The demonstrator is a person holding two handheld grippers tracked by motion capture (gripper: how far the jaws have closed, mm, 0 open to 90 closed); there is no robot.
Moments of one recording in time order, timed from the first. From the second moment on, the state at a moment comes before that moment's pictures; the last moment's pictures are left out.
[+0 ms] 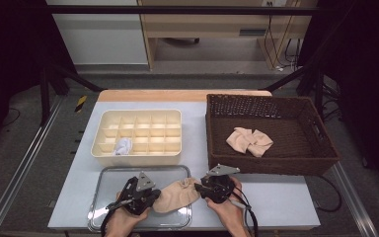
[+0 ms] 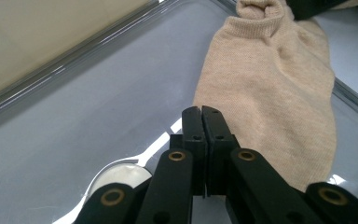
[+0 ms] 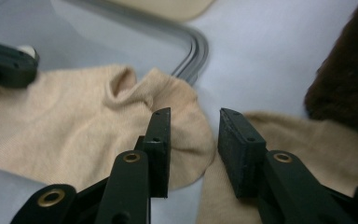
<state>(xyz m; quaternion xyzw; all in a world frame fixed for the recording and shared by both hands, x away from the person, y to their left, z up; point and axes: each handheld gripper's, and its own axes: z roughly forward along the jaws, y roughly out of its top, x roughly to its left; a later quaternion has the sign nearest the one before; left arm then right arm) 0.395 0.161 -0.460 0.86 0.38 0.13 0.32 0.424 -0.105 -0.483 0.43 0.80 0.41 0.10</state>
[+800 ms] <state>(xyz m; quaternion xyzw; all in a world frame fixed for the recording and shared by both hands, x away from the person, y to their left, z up) 0.425 0.144 -0.459 0.84 0.40 0.12 0.34 0.411 -0.102 -0.419 0.36 0.78 0.51 0.10</state>
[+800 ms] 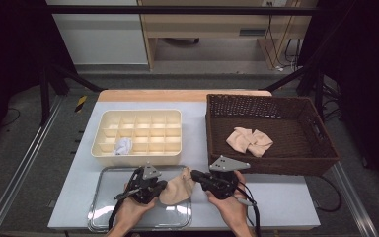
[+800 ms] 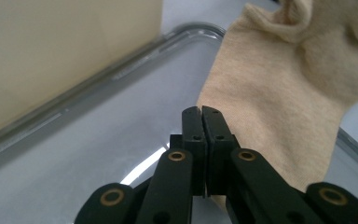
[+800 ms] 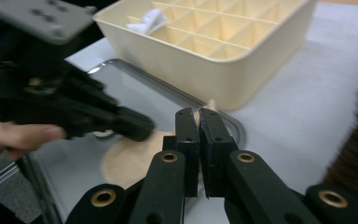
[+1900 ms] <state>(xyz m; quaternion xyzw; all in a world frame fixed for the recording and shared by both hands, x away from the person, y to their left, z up) 0.401 0.192 -0.419 0.78 0.44 0.13 0.42 0.401 -0.073 -0.440 0.33 0.80 0.49 0.07</state>
